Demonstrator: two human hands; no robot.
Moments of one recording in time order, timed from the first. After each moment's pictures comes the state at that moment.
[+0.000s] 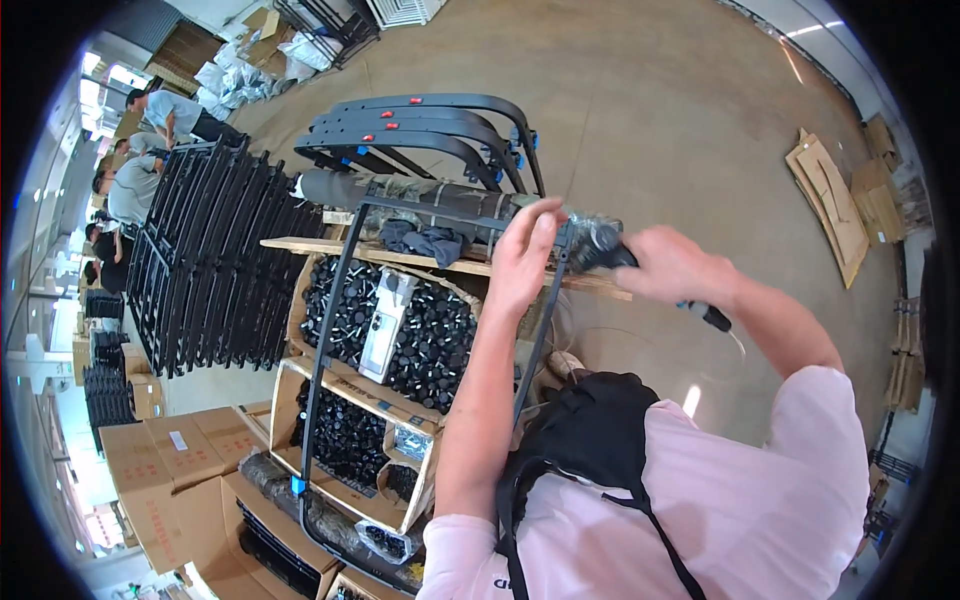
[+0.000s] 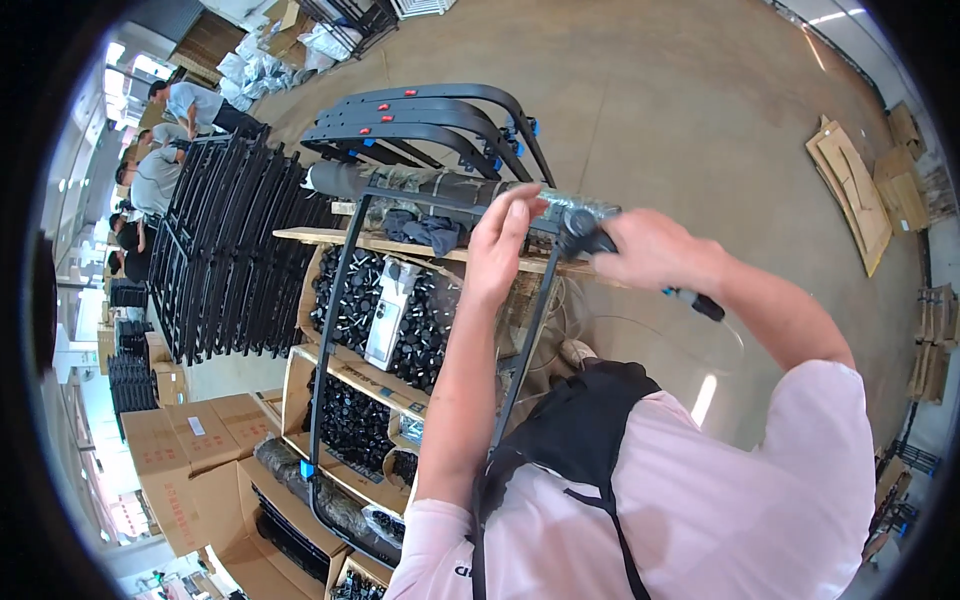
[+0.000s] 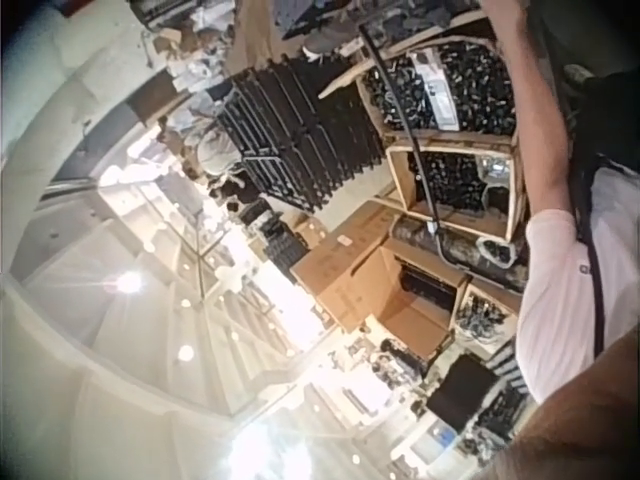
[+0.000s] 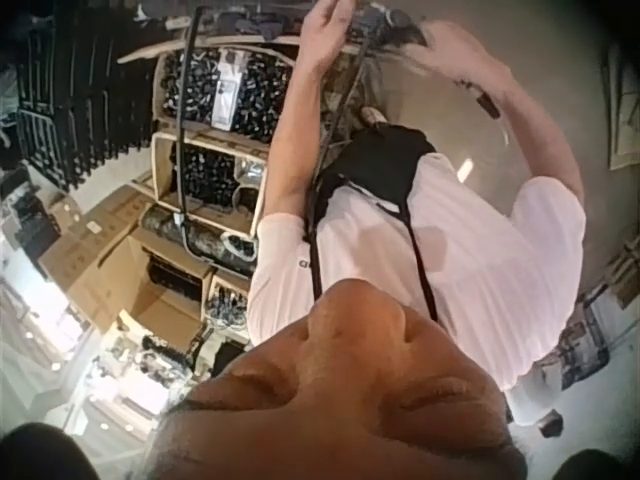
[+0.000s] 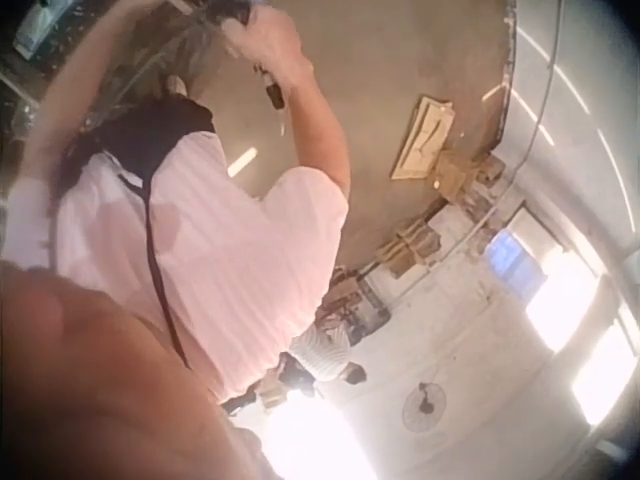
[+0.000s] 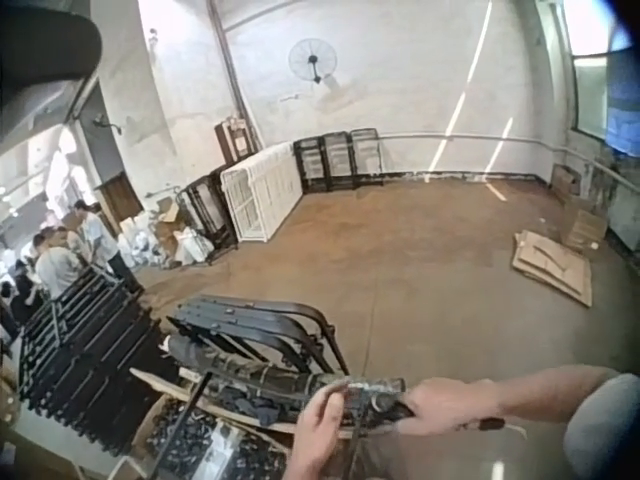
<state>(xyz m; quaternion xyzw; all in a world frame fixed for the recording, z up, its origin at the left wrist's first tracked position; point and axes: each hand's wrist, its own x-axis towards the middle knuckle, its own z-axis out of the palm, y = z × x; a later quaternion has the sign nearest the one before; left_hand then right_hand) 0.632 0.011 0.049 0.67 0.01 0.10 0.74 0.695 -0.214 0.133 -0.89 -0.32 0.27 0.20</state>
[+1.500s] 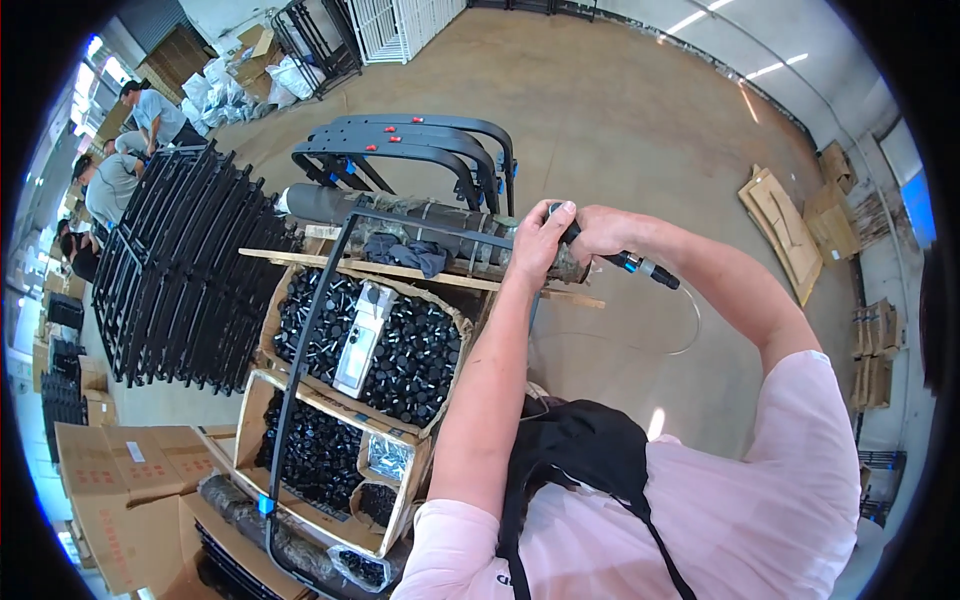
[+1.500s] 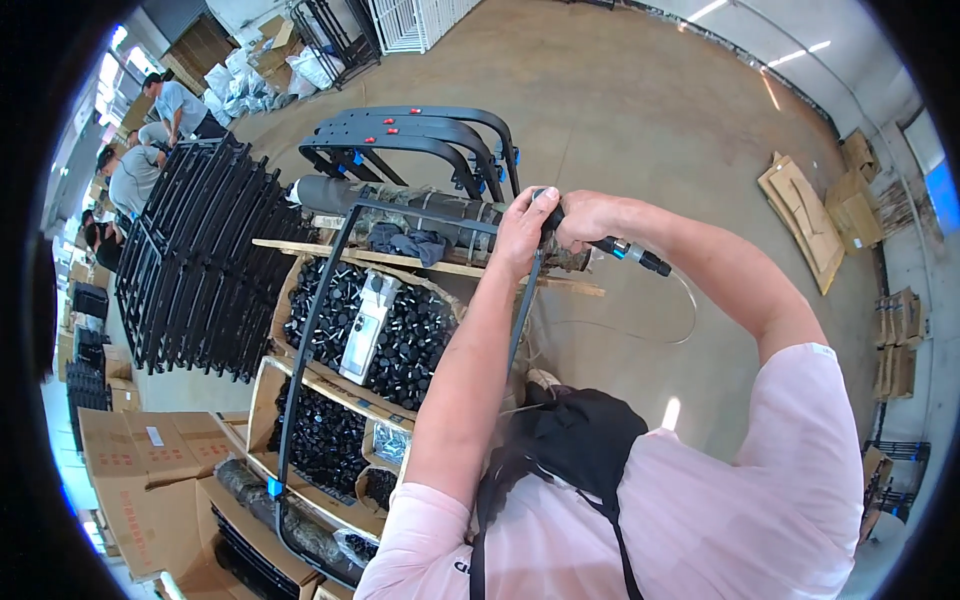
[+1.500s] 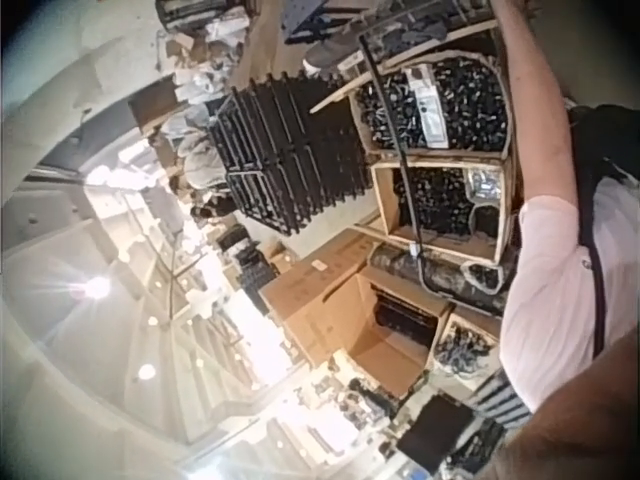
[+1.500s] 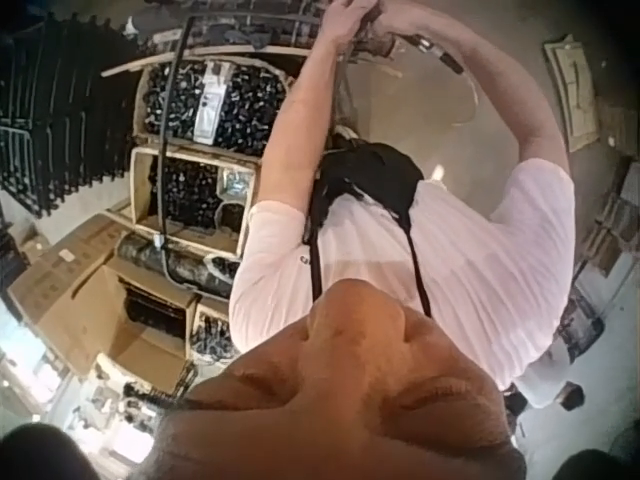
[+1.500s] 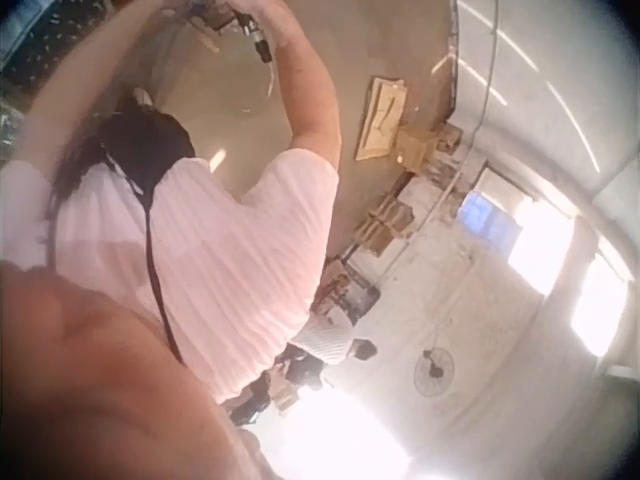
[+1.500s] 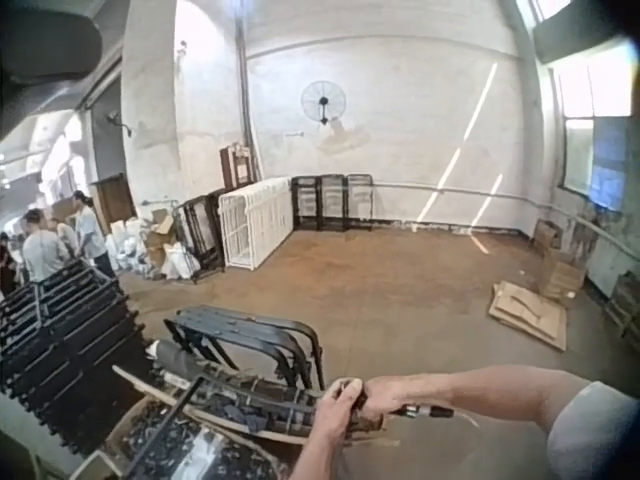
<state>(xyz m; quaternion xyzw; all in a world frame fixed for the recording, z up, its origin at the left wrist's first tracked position) 0.661 -0.015 0.039 0.52 0.03 0.01 0.85 0.715 -0.153 0.133 -0.90 -0.19 0.37 0.15</state>
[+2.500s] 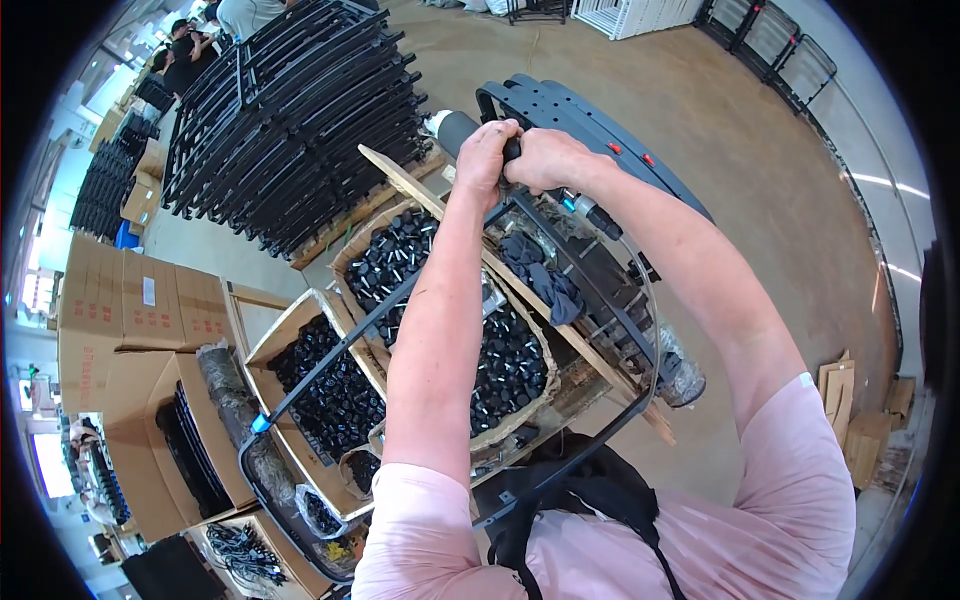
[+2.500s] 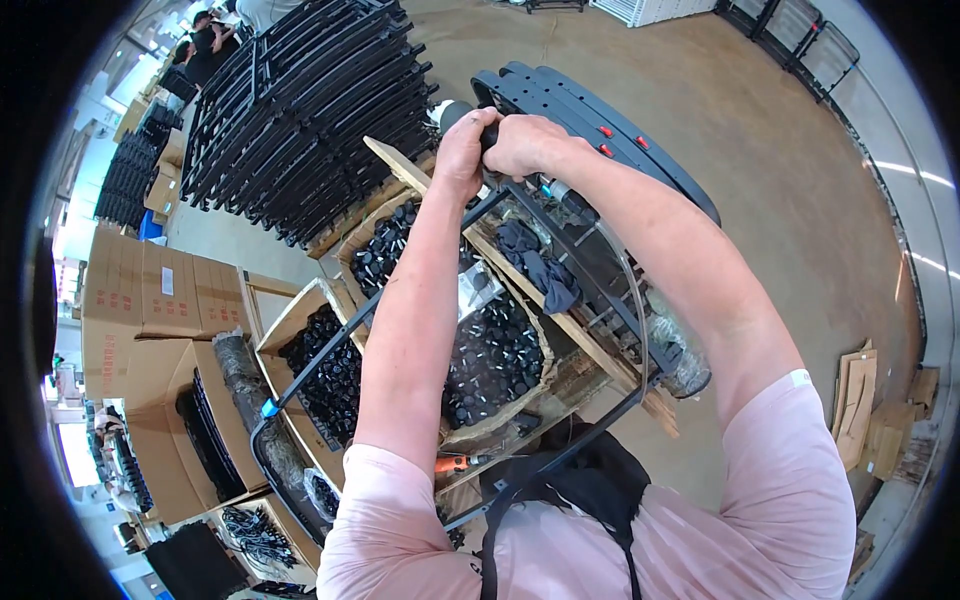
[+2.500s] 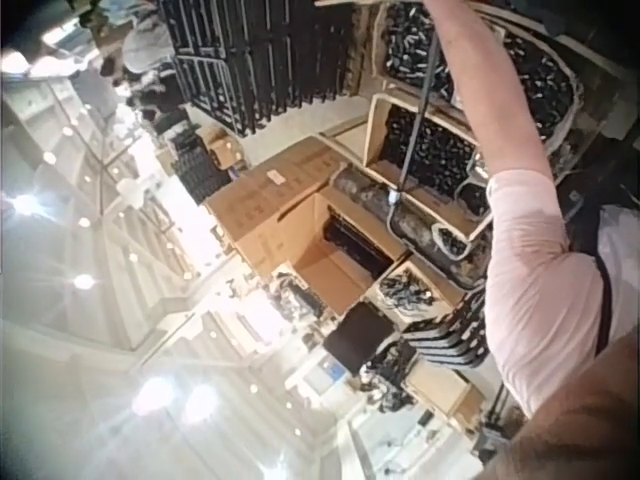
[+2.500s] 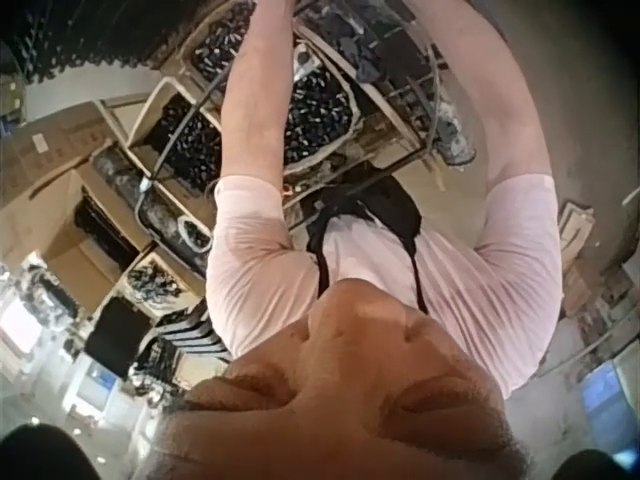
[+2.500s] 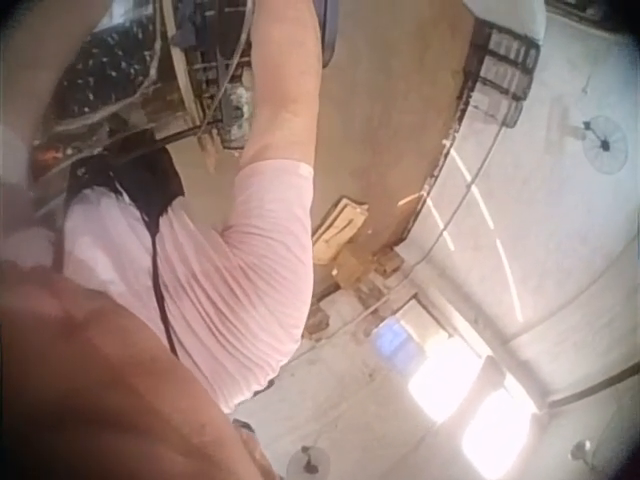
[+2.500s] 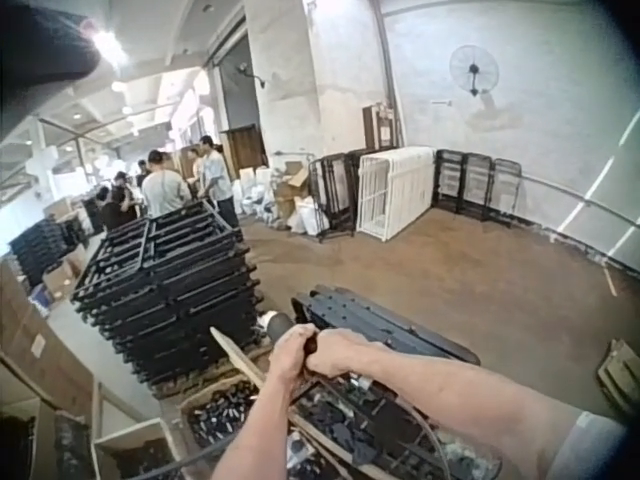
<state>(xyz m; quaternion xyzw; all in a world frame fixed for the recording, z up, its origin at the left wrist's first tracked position) 0.728 0.382 0.050 0.46 0.19 0.28 0.82 0.806 0.279 0.148 -0.86 -0.42 0.28 0.10</state>
